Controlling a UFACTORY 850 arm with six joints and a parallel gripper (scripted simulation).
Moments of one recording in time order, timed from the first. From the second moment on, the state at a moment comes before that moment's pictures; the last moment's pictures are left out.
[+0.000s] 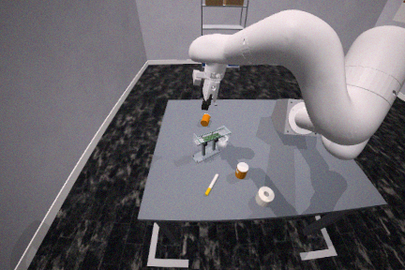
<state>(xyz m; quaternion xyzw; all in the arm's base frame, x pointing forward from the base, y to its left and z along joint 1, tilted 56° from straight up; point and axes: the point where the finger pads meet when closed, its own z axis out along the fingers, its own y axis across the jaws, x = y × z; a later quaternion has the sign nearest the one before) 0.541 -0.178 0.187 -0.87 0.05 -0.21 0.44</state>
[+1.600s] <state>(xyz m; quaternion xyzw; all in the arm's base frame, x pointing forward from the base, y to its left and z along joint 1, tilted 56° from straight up) 0.647 -0.036 0.209 -0.86 -0.18 -0.21 0.42</state>
